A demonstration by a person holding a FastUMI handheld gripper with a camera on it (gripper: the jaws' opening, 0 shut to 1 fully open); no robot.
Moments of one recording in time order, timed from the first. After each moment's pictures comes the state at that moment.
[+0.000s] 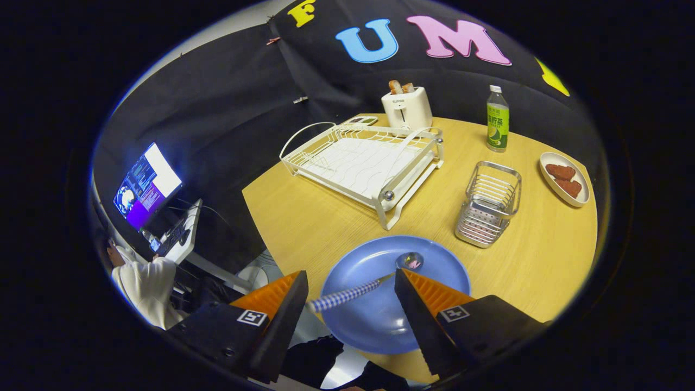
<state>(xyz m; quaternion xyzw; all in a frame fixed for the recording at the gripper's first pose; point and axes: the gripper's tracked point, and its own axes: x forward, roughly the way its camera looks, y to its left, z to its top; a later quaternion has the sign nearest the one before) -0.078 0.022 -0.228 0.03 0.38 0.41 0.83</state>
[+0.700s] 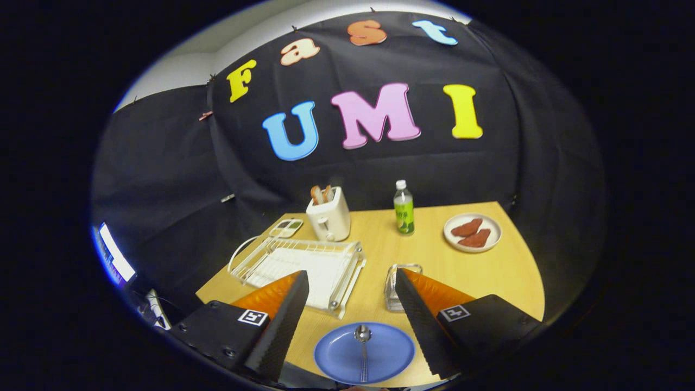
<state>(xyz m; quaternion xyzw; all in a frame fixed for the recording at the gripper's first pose) 0.009 -0.028 -0.042 0.10 0.16 0.16 0.97</state>
